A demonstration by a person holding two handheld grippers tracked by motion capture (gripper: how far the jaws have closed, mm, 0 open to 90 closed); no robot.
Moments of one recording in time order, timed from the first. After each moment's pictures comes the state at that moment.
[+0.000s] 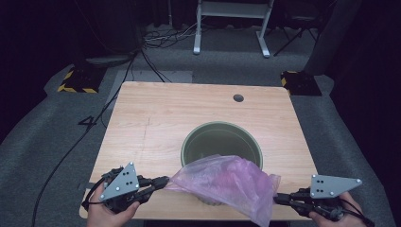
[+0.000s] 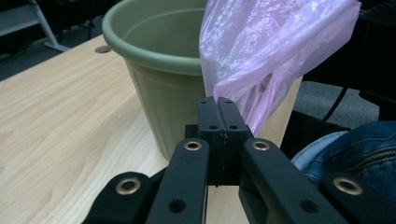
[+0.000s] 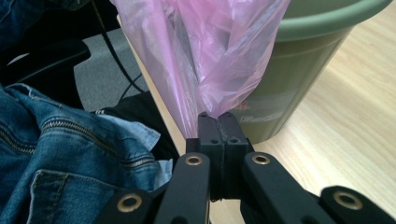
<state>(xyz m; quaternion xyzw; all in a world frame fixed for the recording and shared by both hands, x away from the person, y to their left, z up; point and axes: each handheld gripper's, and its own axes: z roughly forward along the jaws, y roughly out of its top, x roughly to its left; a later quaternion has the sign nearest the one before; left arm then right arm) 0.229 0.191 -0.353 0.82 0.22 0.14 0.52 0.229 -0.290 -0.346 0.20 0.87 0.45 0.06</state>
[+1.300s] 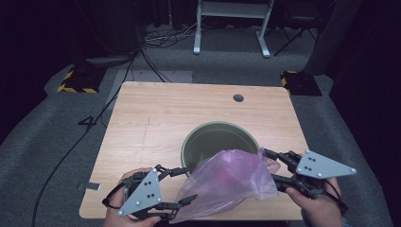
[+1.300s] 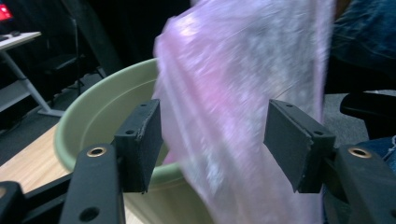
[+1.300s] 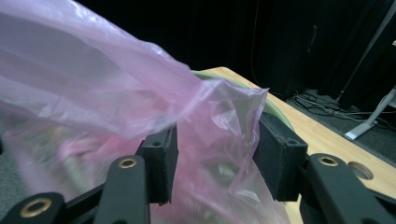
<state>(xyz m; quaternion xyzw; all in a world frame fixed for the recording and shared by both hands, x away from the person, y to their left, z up) 0.216 0.137 -0.325 0.81 0.10 0.18 0.55 0.259 -0.234 -0.307 0.20 0.78 0.54 0.22</state>
